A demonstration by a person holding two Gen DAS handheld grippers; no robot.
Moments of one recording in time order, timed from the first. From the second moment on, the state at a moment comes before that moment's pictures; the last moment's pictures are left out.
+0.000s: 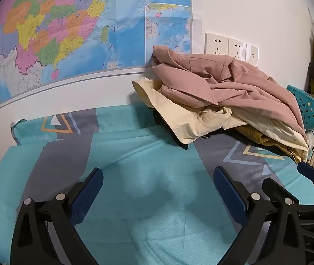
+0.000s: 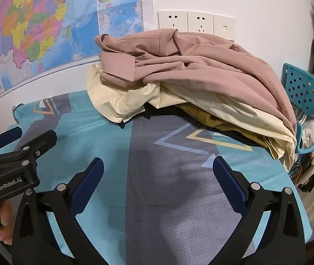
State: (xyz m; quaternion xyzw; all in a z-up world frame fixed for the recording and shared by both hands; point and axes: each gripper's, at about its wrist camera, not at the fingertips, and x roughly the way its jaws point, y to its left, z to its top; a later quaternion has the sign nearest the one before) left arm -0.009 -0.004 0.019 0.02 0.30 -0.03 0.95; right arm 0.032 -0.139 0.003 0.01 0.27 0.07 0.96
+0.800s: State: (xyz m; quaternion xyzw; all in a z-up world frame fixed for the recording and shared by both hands) left arm -0.013 -0.010 0.019 0.02 0.29 -0.03 0.96; right arm 0.029 -0.144 0.004 0.02 0.25 0.07 0.97
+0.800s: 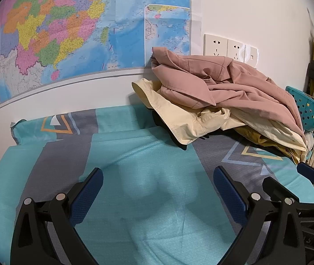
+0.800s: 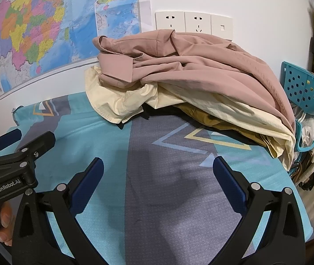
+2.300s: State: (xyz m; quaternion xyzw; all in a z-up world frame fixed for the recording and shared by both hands) left arm -0.011 -0.005 0.017 0.01 0.30 -0.04 0.95; right arm 0.033 -0.143 0.007 0.03 0.27 0.07 0.96
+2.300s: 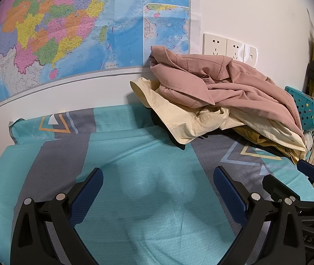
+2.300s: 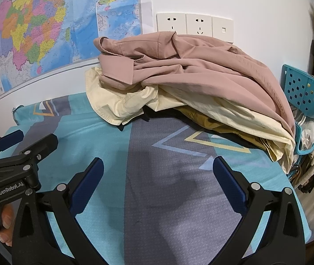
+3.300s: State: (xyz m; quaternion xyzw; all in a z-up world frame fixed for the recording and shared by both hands) left arm 0.075 0.013 0.014 0.00 0.31 -0.04 0.95; right arm 0.157 -0.124 0.093 -0.17 0.18 0.10 0.96
